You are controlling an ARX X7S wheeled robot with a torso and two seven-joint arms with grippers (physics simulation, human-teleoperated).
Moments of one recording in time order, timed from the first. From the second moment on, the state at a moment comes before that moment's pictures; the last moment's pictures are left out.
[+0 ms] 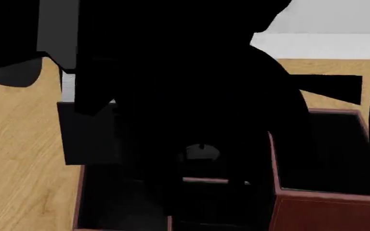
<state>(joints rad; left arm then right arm) -2.11 -1.34 2.49 1.05 -0.75 0.29 -1.57 2.33 0.32 -1.41 -0.28 0.44 1.47 -1.34</state>
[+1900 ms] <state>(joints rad) -2.25 -1.38 2.67 1.05 -0.71 0.31 -1.57 1.97 0.24 -1.66 0.23 0.08 1.25 -1.18</state>
